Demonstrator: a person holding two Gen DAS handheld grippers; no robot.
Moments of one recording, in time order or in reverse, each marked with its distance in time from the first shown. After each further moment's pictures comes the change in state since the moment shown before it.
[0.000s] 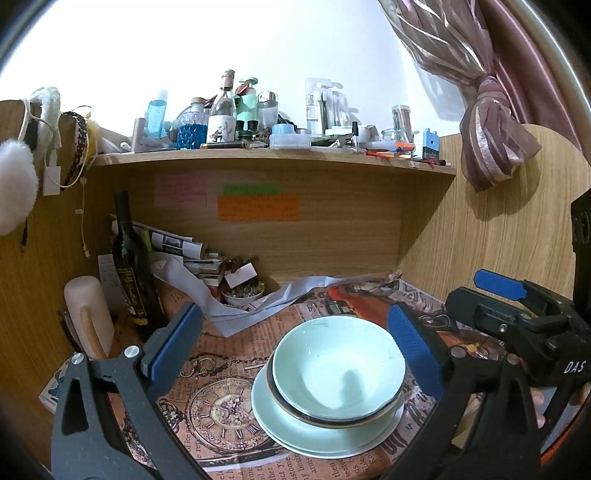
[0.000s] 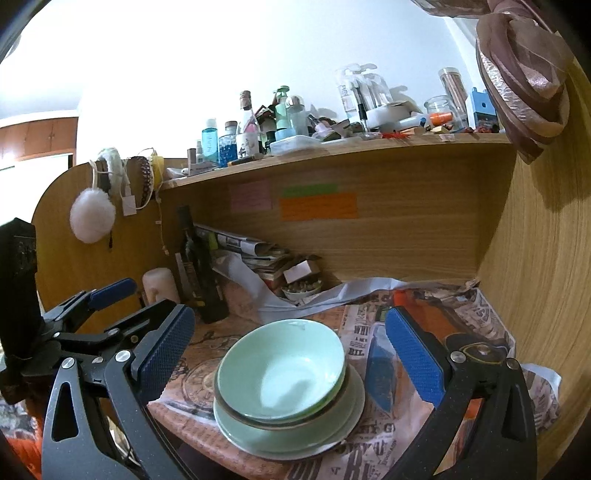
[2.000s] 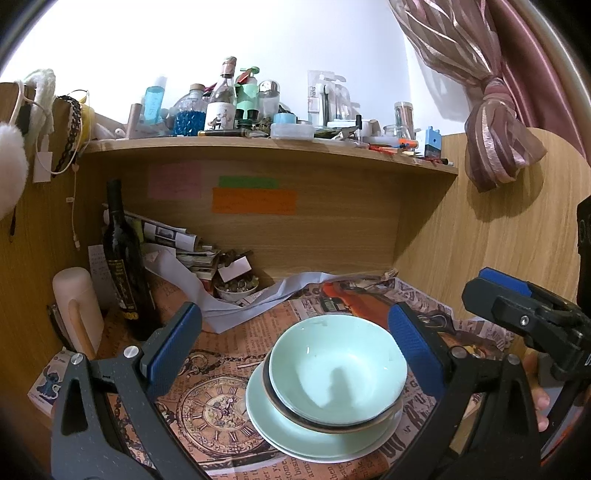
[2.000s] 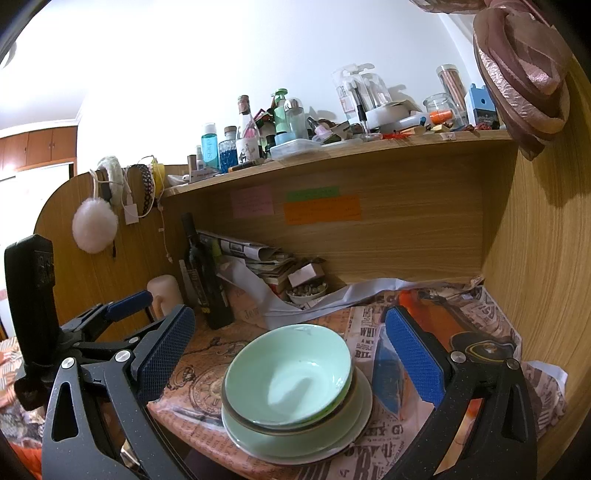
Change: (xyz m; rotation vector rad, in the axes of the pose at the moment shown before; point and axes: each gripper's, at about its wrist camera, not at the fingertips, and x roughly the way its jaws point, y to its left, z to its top) left arm 0.015 0.000 0.000 -0.036 0.027 -0.009; right arm -0.001 0.008 0.003 0.027 -0.010 0.000
